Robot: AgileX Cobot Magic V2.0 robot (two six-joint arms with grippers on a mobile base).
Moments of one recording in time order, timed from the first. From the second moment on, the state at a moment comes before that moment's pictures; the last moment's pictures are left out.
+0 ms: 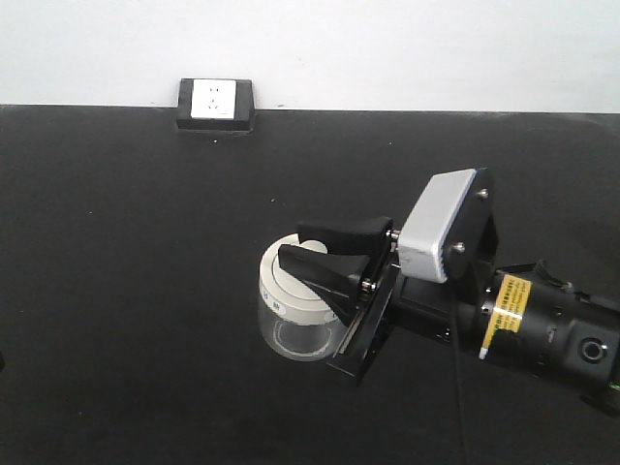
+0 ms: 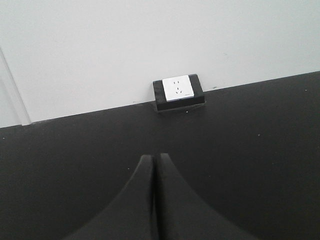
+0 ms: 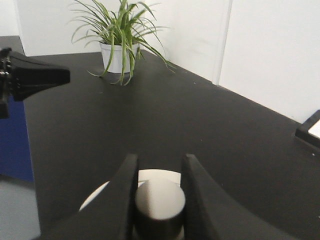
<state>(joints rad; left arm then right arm) -0.03 0.63 -0.23 0.06 -0.22 0.04 0.55 1.27 -0.63 -0.88 -0.67 0.67</state>
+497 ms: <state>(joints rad) -0.03 0.63 -0.23 0.06 -0.22 0.04 0.38 1.57 -0.81 -0.98 -0.87 0.66</state>
